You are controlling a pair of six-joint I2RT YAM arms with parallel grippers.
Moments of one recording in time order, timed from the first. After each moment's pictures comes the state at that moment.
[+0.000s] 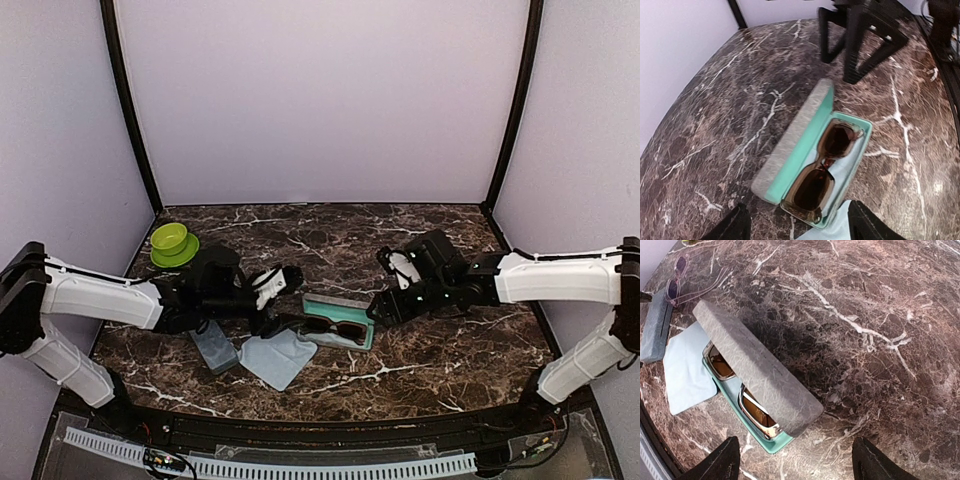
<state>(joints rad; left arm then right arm) -0.85 1.45 0.67 0.28 0.24 0.39 0.83 1.41 0.84 -0.31 -0.06 0.32</state>
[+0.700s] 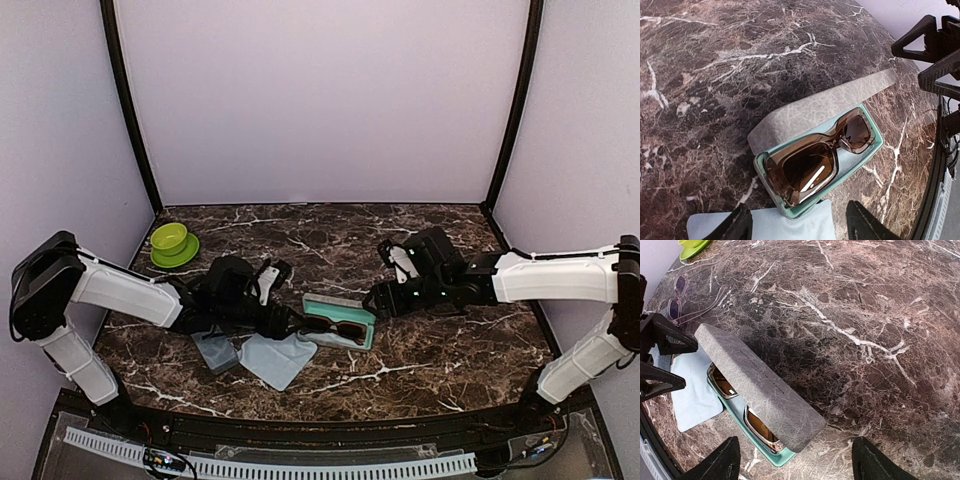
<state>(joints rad) -0.82 1.60 0.68 0.27 0.23 -0.35 0.83 1.43 0.85 -0.23 -0.03 0.40</state>
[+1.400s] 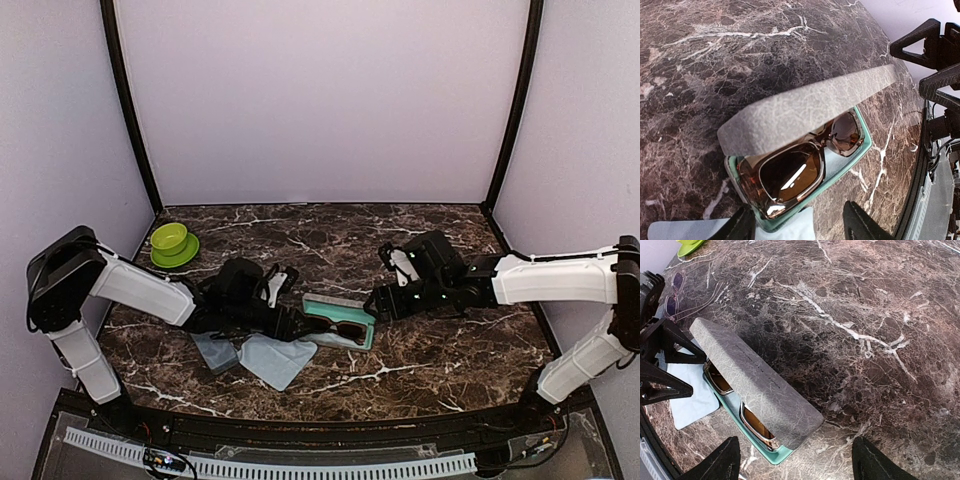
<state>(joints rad) -0.82 1.70 0.73 0.29 0.34 -0.48 0.83 1.43 0.83 -0.23 -0.03 0.40</state>
